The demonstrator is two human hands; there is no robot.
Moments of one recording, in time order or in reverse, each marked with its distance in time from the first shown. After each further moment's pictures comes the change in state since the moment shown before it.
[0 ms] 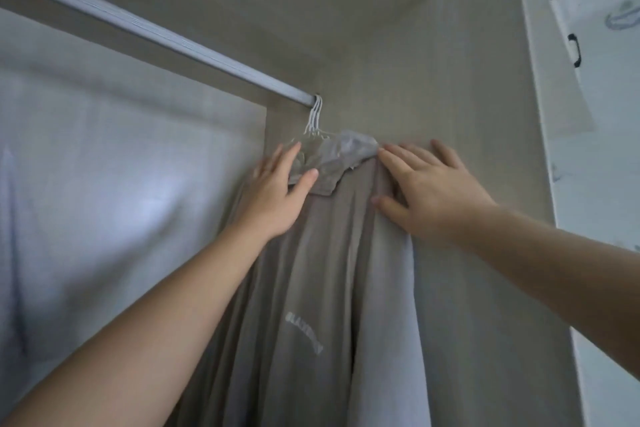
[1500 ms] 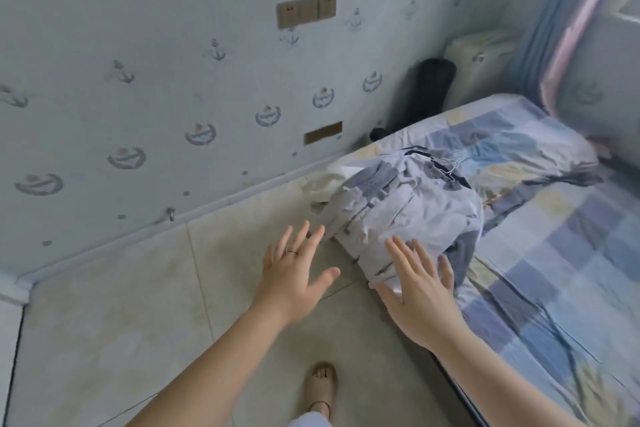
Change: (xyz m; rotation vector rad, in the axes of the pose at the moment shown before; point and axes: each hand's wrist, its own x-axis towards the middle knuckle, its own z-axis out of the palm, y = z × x) left_hand -0.698 0.743 0.406 -0.773 -1.599 0.603; right_hand -0.956 0.246 -0.209 -0.233 -1.009 1.585
